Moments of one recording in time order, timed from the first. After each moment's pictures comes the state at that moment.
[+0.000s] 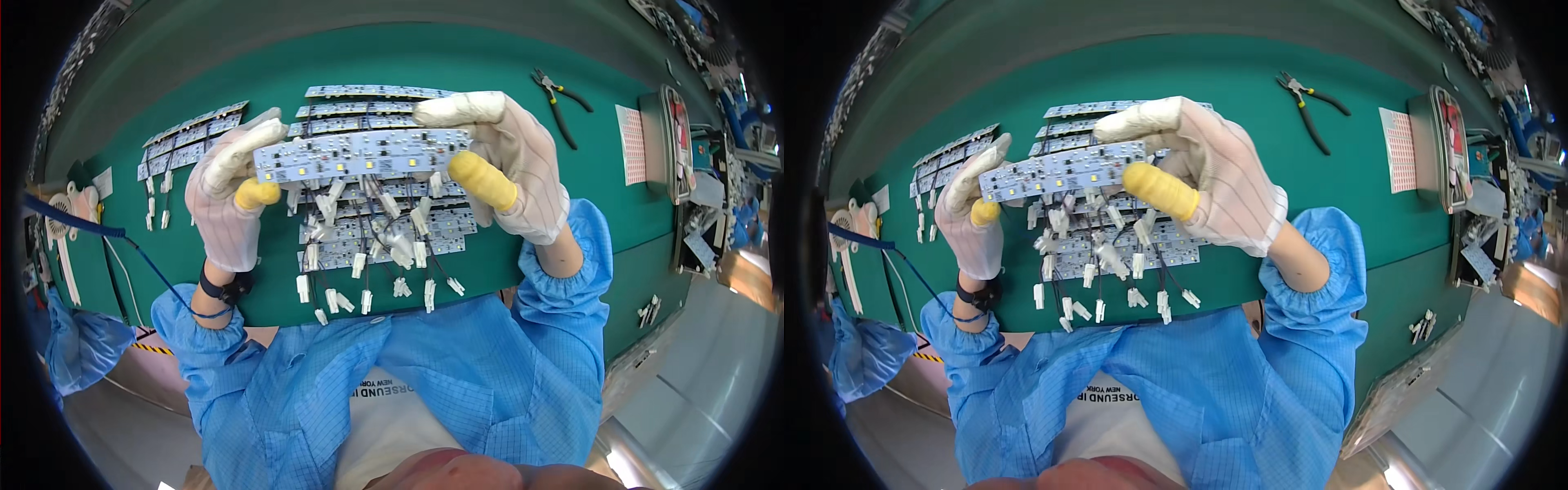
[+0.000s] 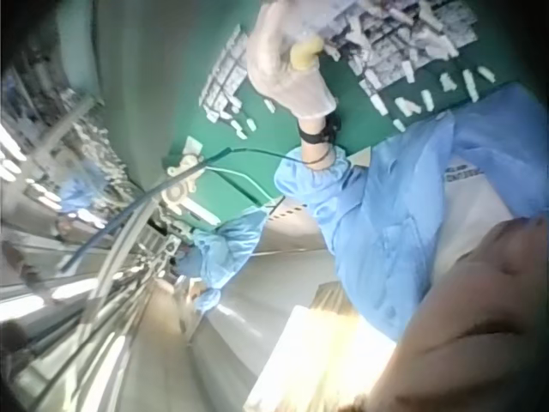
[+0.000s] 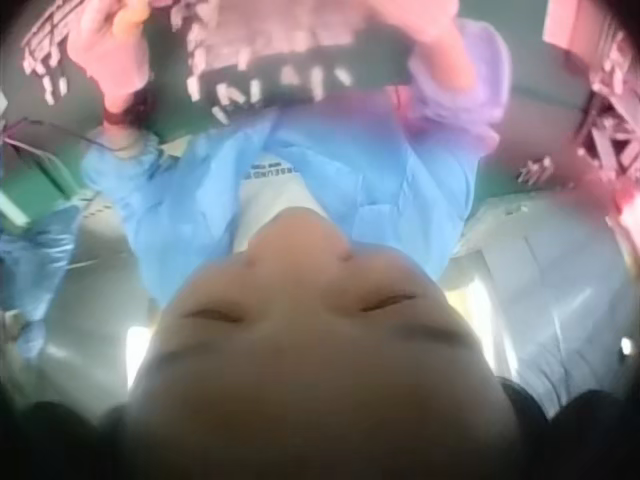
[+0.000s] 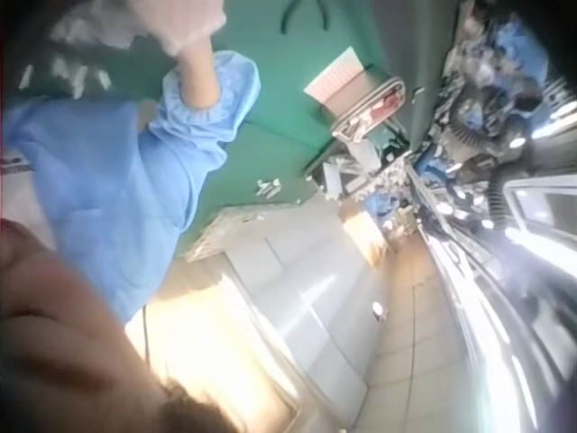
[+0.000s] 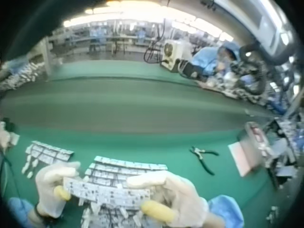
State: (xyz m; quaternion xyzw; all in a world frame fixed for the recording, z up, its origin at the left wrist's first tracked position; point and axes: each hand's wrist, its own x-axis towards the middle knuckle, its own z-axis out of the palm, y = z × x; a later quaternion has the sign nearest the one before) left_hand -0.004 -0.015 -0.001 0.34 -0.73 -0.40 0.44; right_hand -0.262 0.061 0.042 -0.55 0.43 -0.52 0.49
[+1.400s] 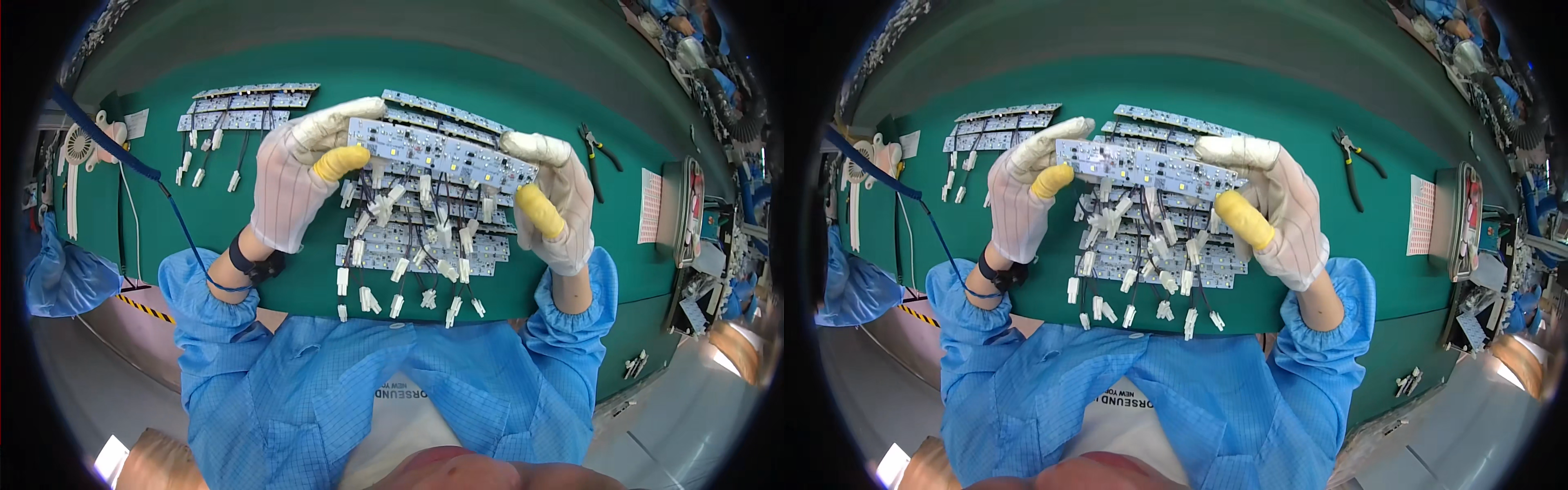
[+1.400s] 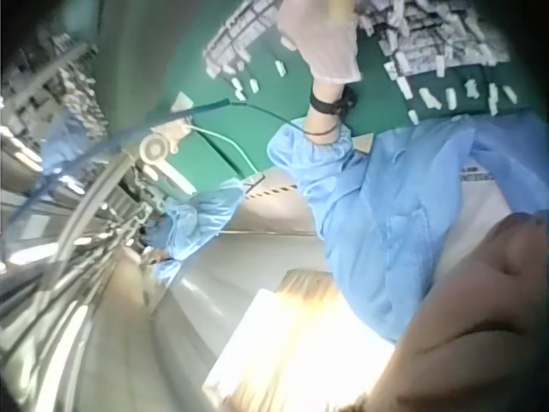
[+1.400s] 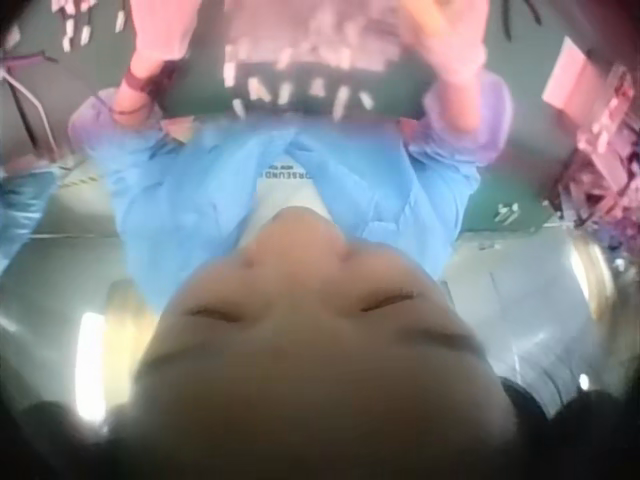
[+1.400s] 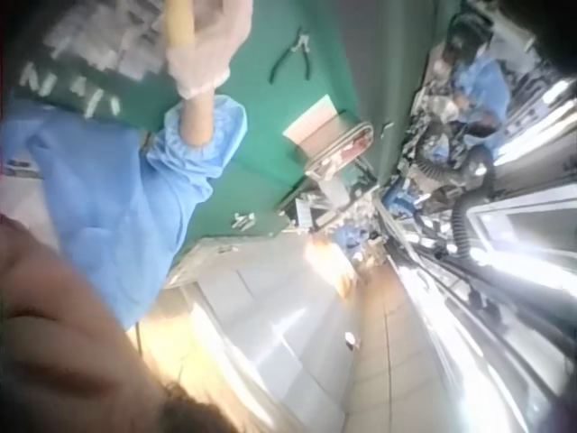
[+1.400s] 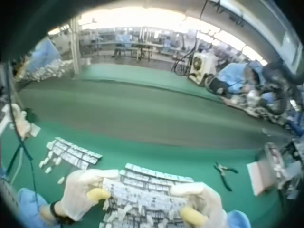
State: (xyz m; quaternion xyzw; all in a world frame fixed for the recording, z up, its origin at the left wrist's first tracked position) left_hand -0.011 -0.014 0.012 0.32 -0.64 -0.55 0.44; right_hand -0.264 0.060 0.024 -0.56 0.43 -0.52 0.48
